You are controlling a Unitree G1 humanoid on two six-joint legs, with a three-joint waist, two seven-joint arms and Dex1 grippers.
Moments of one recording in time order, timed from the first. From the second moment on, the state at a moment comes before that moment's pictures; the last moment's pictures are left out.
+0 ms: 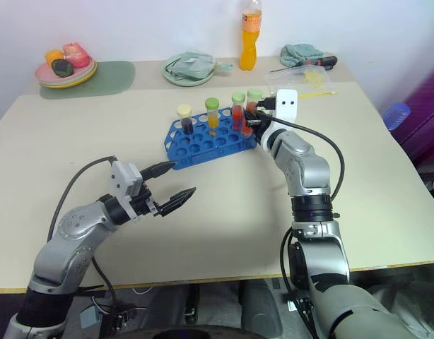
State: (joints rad) left arm -0.07 0.46 -0.02 -0.42 -0.42 0.31 -0.69; right arm -0.77 -0.21 -0.12 0.24 0.33 0.60 0.24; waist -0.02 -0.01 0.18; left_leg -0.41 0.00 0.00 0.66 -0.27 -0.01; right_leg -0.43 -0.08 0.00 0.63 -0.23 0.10
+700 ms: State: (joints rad) left arm -0.07 0.47 -0.02 -0.43 -0.42 0.32 -0.69; right arm -0.59 -0.15 -0.02 0.30 0.16 0.15 0.27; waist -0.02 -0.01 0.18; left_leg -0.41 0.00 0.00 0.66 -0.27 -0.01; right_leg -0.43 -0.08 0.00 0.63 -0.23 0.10
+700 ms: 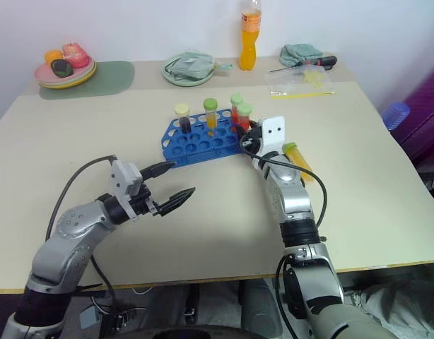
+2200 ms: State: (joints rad) left arm -0.04 0.59 -0.10 -0.48 -0.50 0.36 -0.91; right arm -1.17 -0.70 0.47 0.85 0.06 1.06 0.93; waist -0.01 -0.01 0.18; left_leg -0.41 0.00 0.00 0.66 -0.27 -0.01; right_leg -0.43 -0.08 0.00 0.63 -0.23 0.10
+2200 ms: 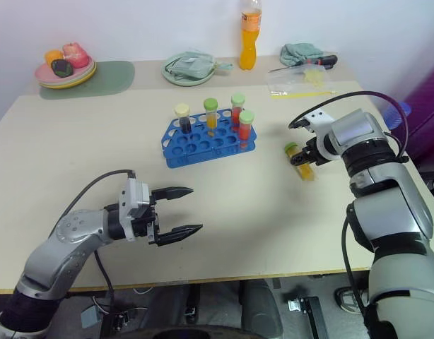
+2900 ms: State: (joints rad) left arm -0.07 0.56 -0.02 -0.44 -0.46 0.34 -0.79; right arm -0.56 -0.36 0.06 -0.46 0.36 1.00 0.76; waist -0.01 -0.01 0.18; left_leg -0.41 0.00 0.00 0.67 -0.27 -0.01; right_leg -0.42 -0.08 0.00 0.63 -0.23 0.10
